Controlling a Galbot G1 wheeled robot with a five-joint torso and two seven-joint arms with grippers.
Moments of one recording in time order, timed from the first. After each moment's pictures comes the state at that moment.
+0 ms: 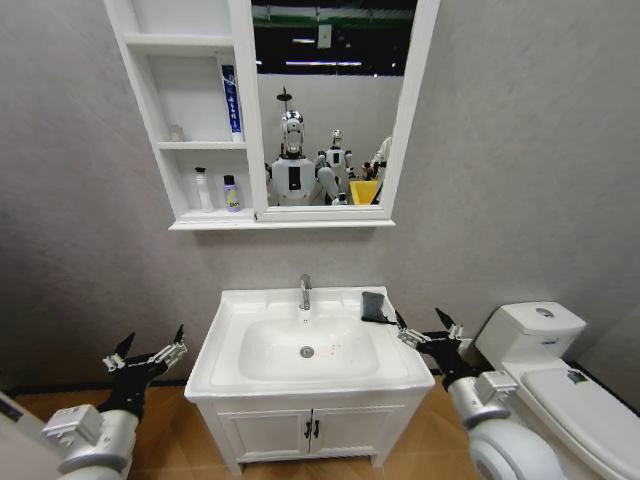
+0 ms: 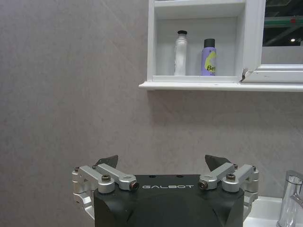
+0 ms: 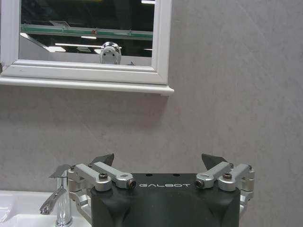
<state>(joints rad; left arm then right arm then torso) 1.74 -1.38 -0.90 -2.50 -0.42 0.34 -0.13 -1.61 1.08 0.65 2.37 0.43 -0.21 0.21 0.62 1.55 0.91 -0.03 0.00</state>
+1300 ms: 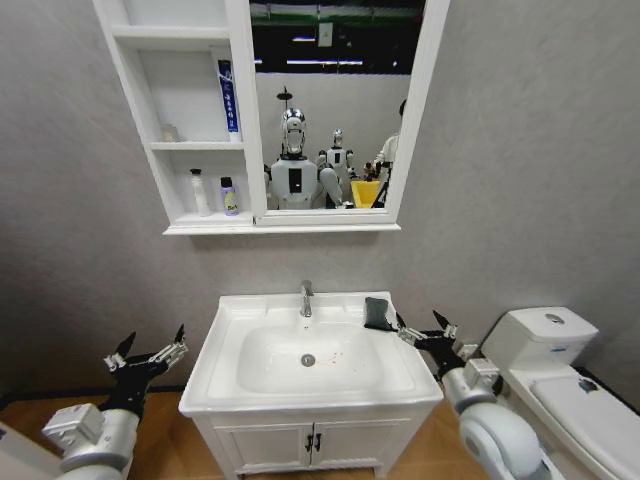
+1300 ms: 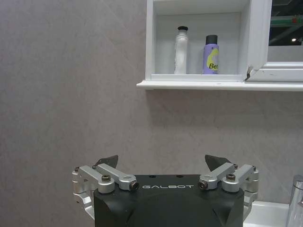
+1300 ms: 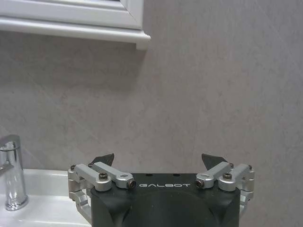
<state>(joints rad) 1.73 -1.38 -0.90 -2.50 -0.42 0.34 -0.13 -1.38 0.95 0.61 2.10 0.57 -0.32 0.26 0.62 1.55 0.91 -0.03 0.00</state>
